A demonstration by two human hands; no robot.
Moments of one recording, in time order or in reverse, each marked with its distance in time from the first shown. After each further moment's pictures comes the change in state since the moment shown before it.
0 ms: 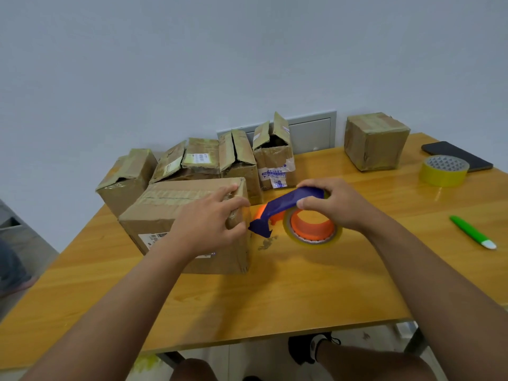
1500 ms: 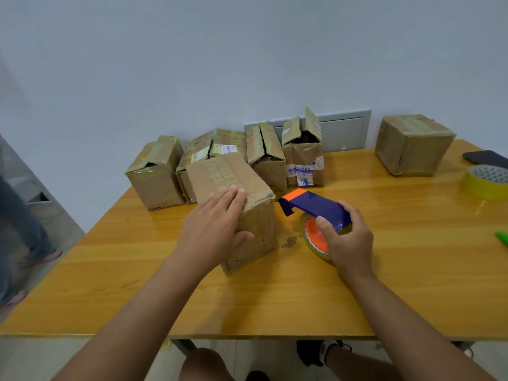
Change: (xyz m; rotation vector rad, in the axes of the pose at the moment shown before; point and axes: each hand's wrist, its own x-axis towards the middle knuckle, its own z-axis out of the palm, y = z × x) left_hand -0.043 -0.013 0.010 0.159 0.050 -0.147; right_hand -0.014 0.043 0.106 0.176 0.668 0.012
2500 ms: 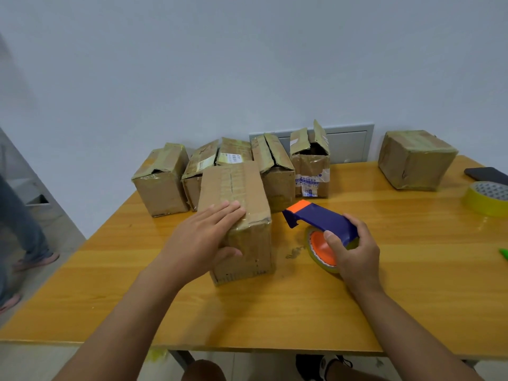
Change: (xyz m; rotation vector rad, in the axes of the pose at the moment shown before) left_hand -0.014 -0.038 0.004 -0.091 0.039 0.128; right_hand 0.000 0.000 -0.004 0.059 -0.043 -0.004
